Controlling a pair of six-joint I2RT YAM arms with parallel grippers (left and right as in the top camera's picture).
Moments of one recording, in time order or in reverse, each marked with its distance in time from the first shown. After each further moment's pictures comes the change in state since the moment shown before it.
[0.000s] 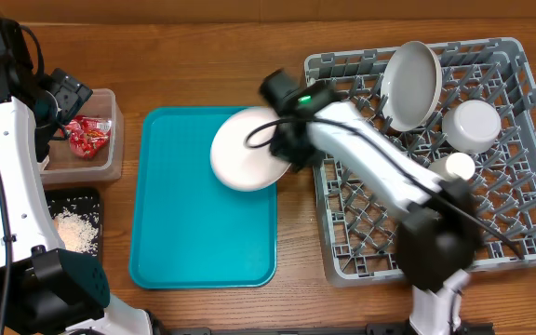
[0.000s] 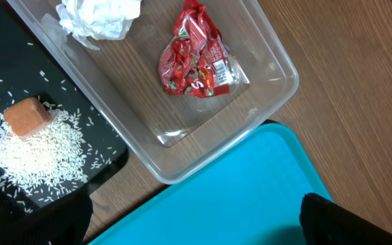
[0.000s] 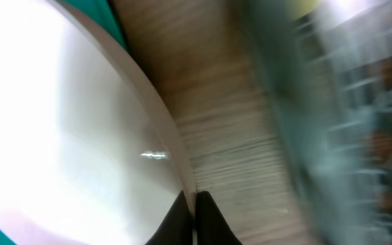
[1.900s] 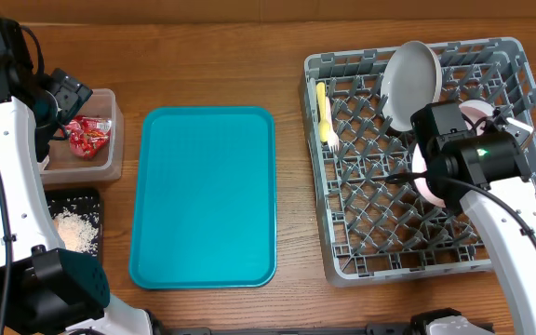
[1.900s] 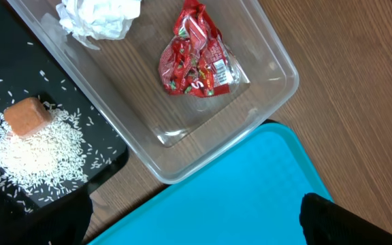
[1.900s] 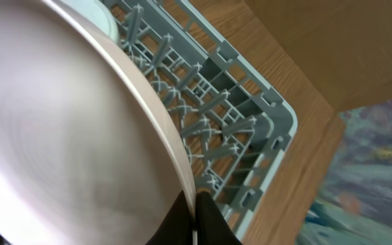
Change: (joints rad) left arm 0.000 0.000 0.000 0.000 0.000 0.000; right arm -0.378 -0.621 -0.446 -0.251 0.790 -0.062
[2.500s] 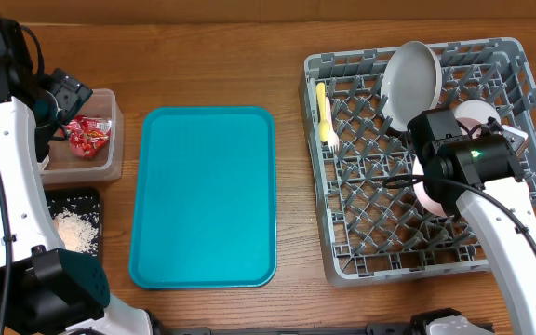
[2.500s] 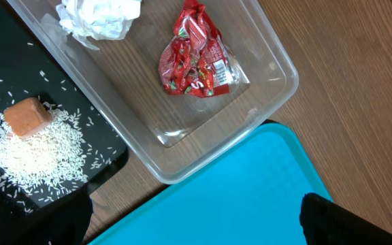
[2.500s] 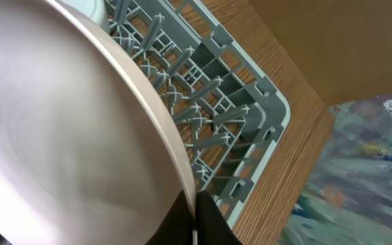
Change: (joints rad) left arm 0.000 0.000 0.000 0.000 0.000 0.000; right arm 0.000 0.000 -0.041 -0.029 -0.002 0.000
